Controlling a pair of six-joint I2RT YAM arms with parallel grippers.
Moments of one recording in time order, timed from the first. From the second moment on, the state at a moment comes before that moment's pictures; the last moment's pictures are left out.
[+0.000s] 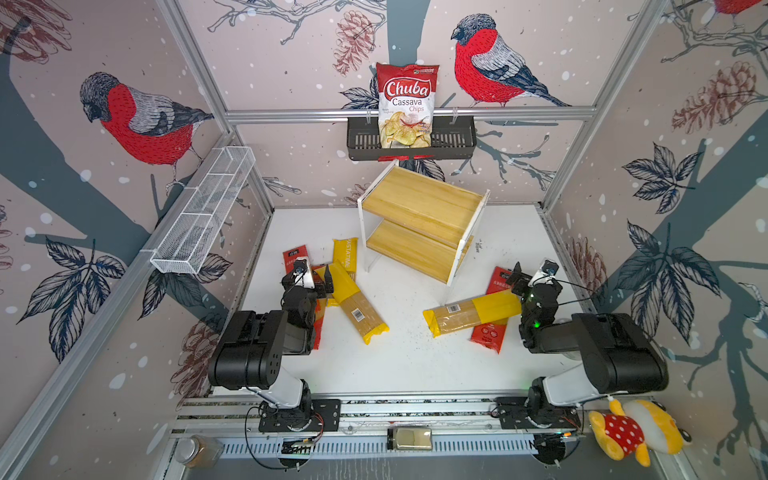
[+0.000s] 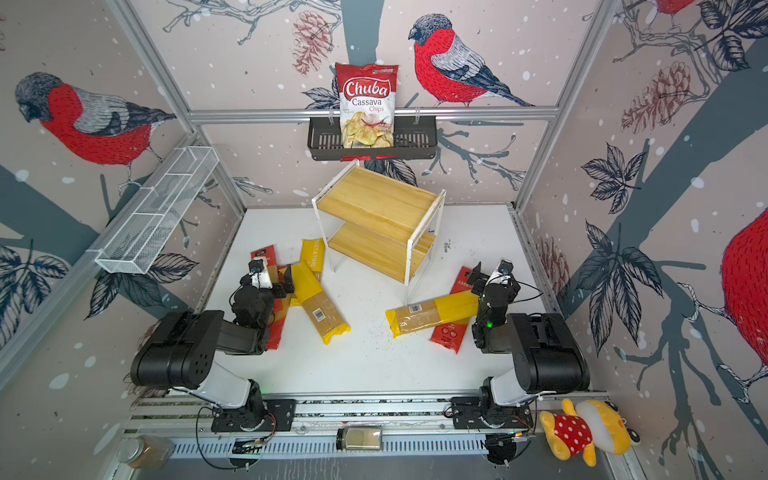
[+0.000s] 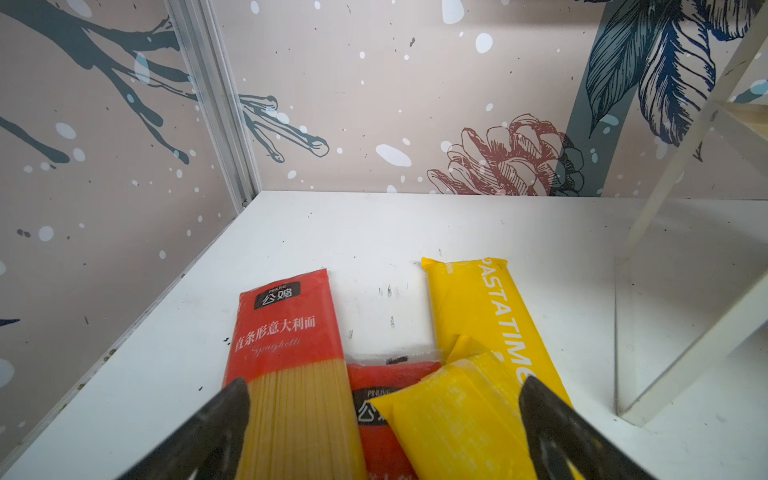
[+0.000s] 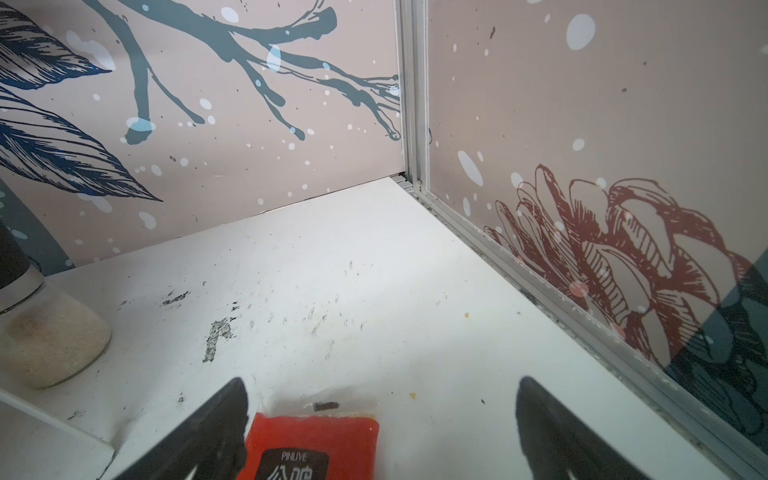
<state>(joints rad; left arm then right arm) 0.00 1.56 0.23 1.21 -0.06 0.00 0.06 1.50 0.21 1.14 0.35 0.13</state>
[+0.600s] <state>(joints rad) -0.02 1.49 0.17 1.21 -0.06 0.00 0.09 1.43 0.25 1.05 0.38 0.11</state>
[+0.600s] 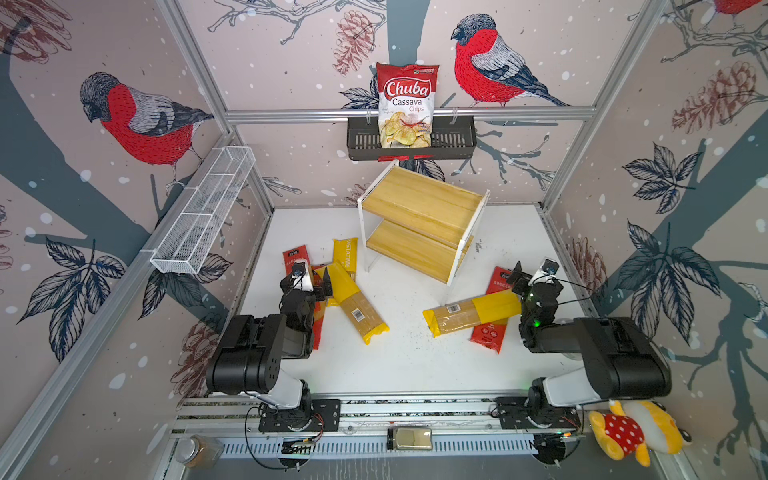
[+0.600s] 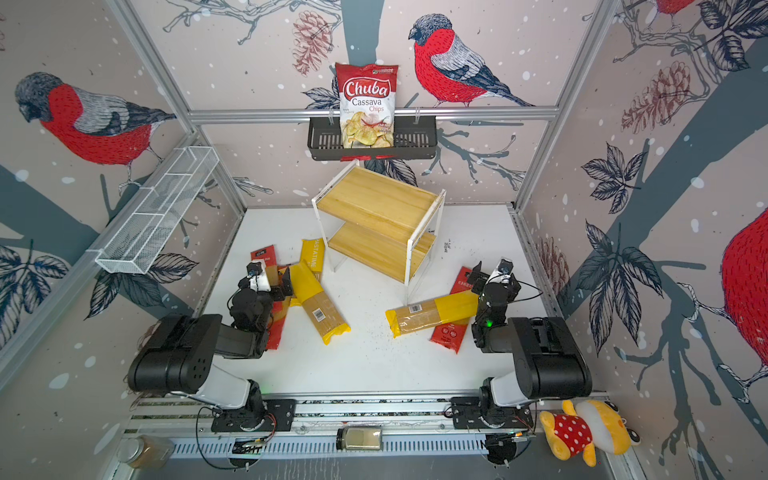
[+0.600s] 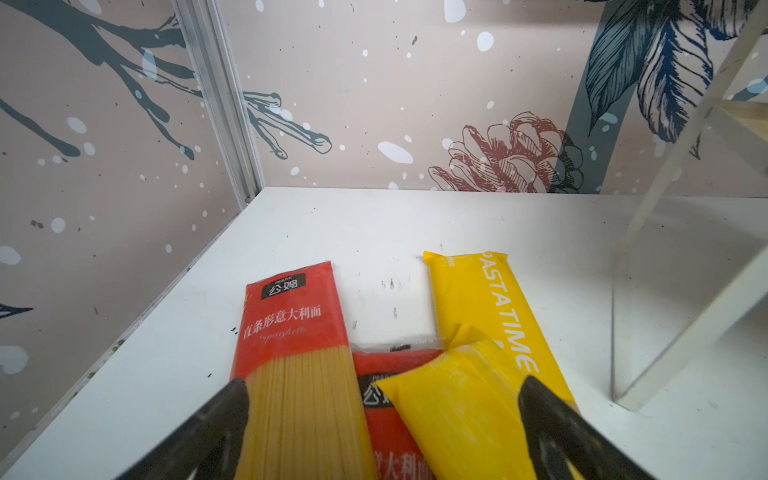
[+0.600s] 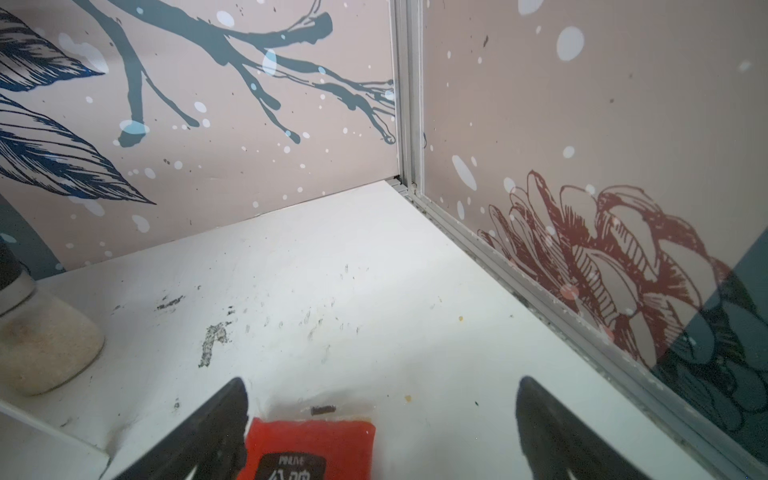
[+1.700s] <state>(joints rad) -0.09 0.66 0.35 0.23 -0.26 -0.62 0.48 0.84 0.47 -0.14 0.25 0.83</state>
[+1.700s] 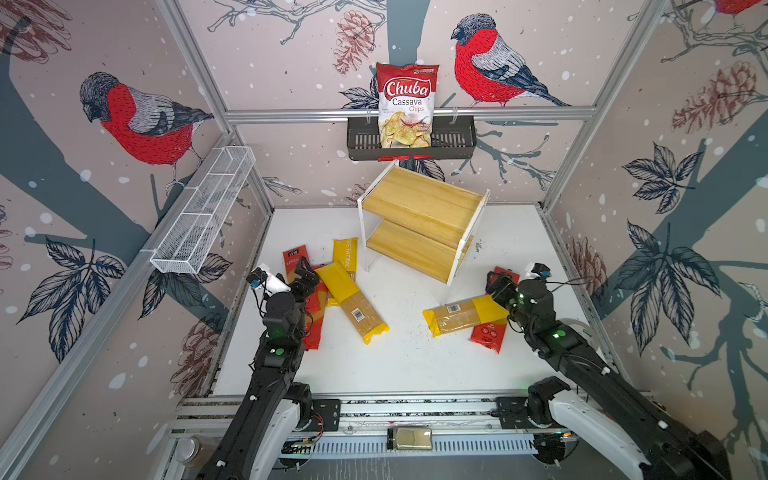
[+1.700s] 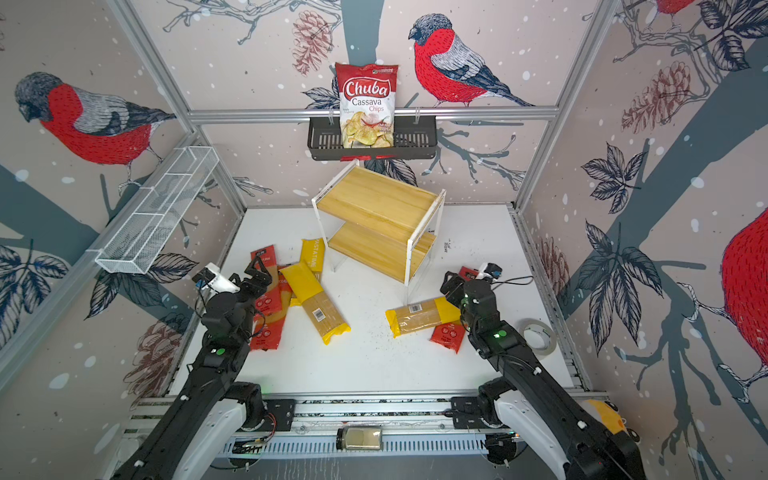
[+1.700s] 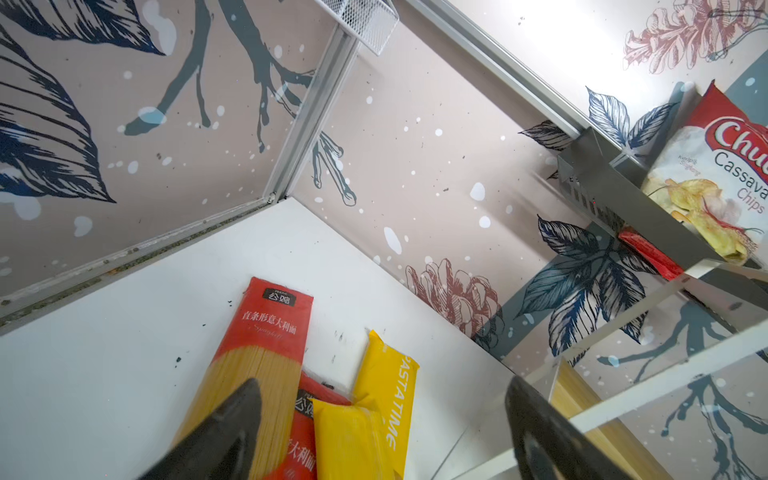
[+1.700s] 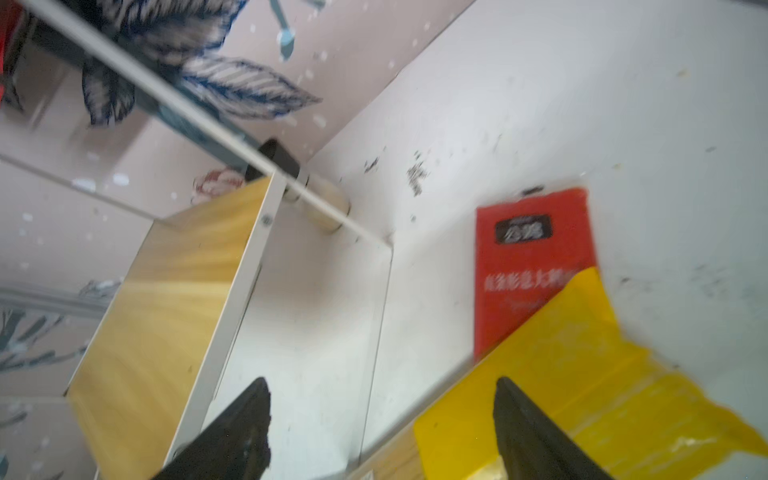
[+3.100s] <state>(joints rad) -0.80 1.18 0.47 0.20 -0.05 -0.58 0.83 0.99 0.33 -0.15 0.19 1.32</state>
